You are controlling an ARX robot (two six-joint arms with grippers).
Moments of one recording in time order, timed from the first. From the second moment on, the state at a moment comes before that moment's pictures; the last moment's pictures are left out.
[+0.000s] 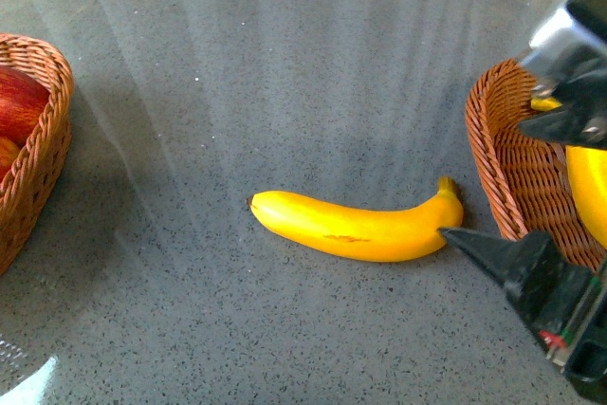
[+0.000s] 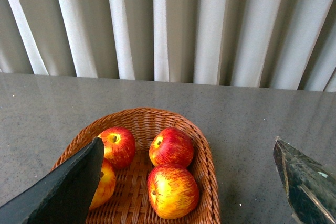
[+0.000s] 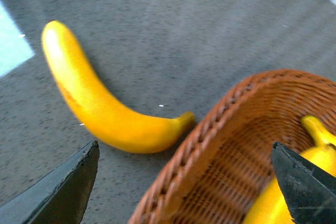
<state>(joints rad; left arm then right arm) 0.00 0.02 0.01 0.00 0.00 -0.01 0.42 1.38 0.45 0.23 -0.19 -0.56</state>
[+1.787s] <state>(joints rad) 0.00 0.02 0.01 0.00 0.00 -0.01 0.49 1.68 0.76 0.43 -0.15 -0.51</state>
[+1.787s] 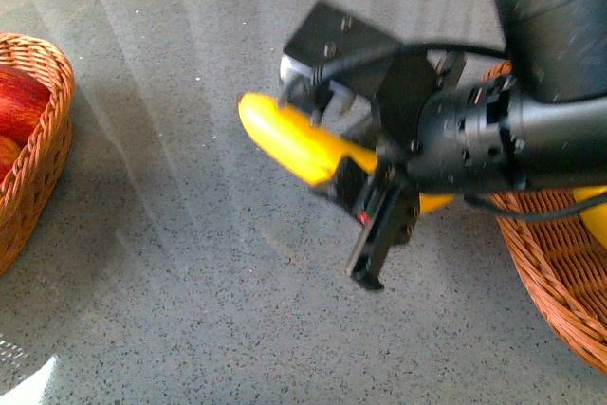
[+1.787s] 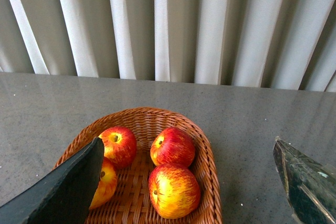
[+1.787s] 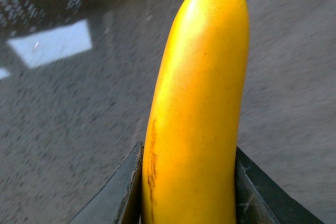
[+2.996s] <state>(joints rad) 0.00 0.02 0.01 0.00 0.00 -0.01 0.15 1.46 0.37 0.77 -0.05 -1.01</state>
